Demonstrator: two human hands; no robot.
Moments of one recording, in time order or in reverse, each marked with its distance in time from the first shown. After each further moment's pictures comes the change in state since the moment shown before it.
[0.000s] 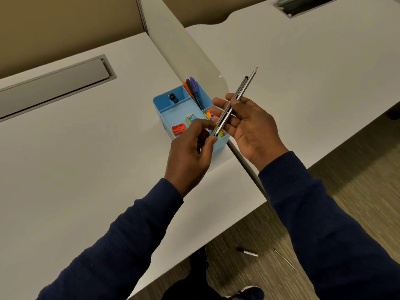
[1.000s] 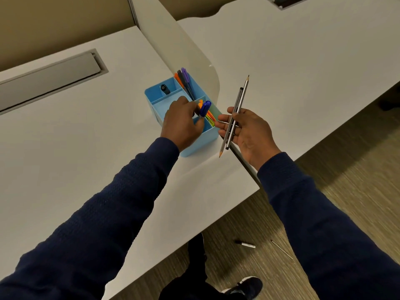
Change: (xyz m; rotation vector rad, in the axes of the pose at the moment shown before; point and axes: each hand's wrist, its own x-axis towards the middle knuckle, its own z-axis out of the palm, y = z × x) left_hand 0.058 -0.039 0.022 0.460 -0.165 -0.060; right_hand -0.015 0.020 -0.038 -0.180 0.216 0.054
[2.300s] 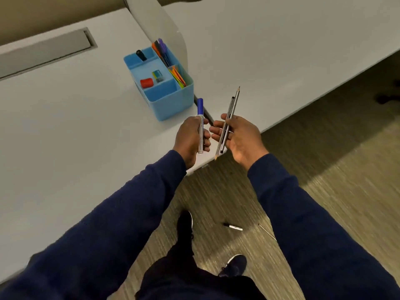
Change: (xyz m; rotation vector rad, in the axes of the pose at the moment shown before) left_hand -0.142 0.108 0.062 -1.225 -0.167 -0.672; right_hand -0.081 0.041 -0.102 0.068 0.071 0.110
